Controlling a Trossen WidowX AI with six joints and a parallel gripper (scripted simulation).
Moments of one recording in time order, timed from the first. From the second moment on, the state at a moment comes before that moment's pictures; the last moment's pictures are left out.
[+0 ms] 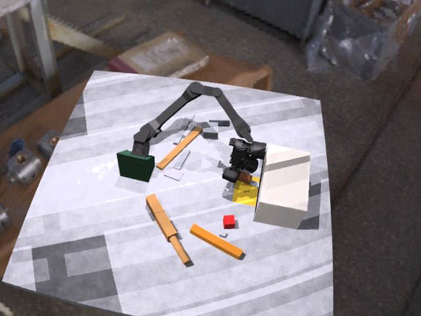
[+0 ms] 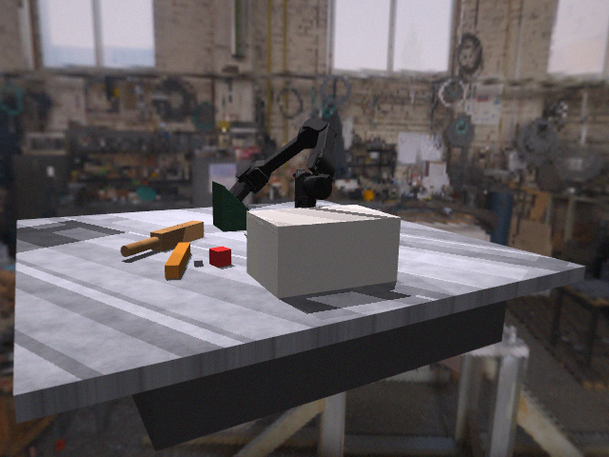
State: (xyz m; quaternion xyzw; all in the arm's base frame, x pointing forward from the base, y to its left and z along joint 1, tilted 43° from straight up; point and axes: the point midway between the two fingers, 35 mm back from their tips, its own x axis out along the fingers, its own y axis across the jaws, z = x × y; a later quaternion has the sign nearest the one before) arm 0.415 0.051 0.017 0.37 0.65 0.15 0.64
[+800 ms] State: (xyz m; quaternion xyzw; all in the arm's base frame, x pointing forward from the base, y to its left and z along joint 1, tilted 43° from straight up) arm 0.394 0.057 0.020 0.37 0.65 0.15 0.64
